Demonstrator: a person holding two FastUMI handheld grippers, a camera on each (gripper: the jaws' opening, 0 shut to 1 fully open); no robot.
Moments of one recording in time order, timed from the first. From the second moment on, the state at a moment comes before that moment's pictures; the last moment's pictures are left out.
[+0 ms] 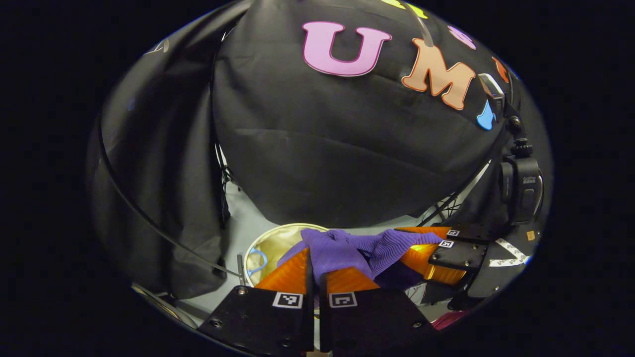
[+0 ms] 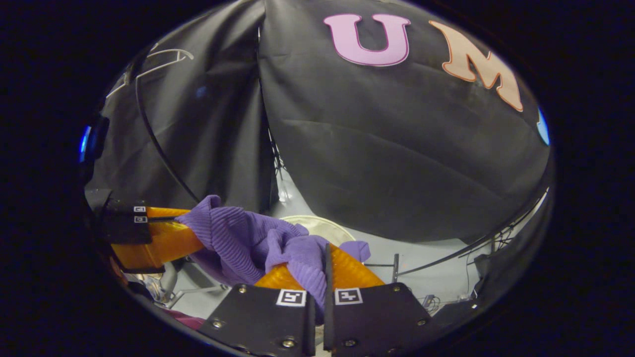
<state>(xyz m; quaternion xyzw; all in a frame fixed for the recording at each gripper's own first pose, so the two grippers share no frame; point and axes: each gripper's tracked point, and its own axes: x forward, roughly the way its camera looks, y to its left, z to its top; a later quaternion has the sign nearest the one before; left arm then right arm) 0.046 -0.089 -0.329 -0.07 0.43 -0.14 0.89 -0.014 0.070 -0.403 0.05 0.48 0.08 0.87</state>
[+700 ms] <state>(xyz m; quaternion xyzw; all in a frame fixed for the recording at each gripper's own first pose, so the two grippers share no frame) 0.041 -0.076 -0.338 -0.08 0.45 -0.12 0.88 -0.022 0.074 -0.412 0.07 0.49 0.09 0.86</state>
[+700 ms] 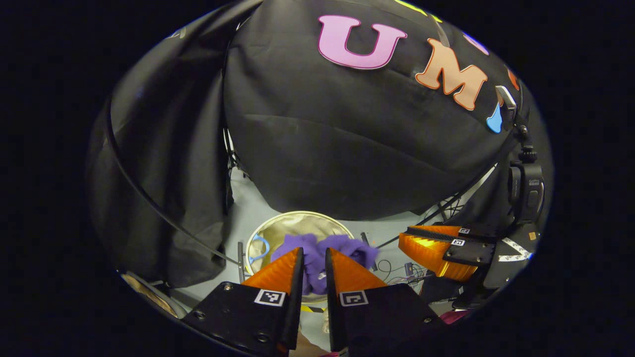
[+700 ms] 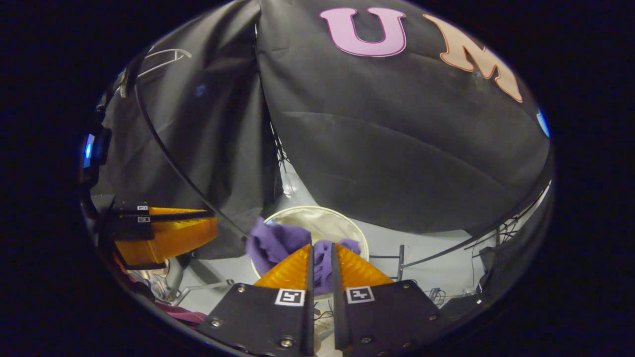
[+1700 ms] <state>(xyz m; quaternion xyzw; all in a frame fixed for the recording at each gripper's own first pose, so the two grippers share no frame) 0.075 -0.107 -0.209 -0.07 0.33 -0.17 0.93 0.019 0.039 -0.277 0.09 0.36 0.04 0.93</state>
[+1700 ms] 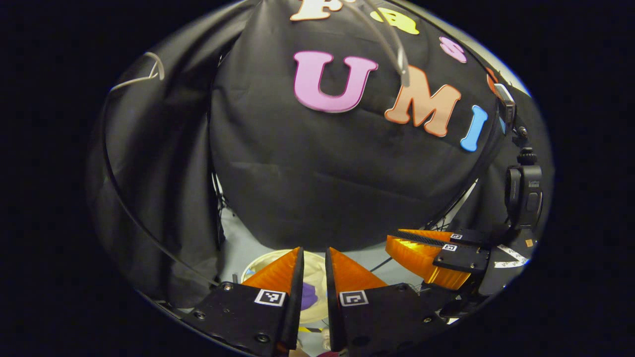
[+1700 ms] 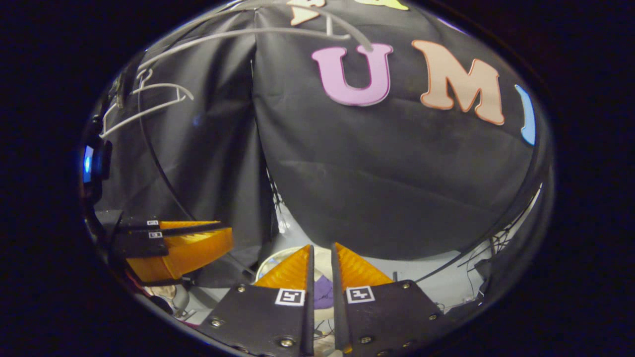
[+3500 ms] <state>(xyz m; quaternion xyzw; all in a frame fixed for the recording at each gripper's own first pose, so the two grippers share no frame) 0.061 -0.143 0.109 -0.05 -0.03 -0.20 0.98 -0.001 -0.055 0.045 0.05 0.01 -0.07 1.00</state>
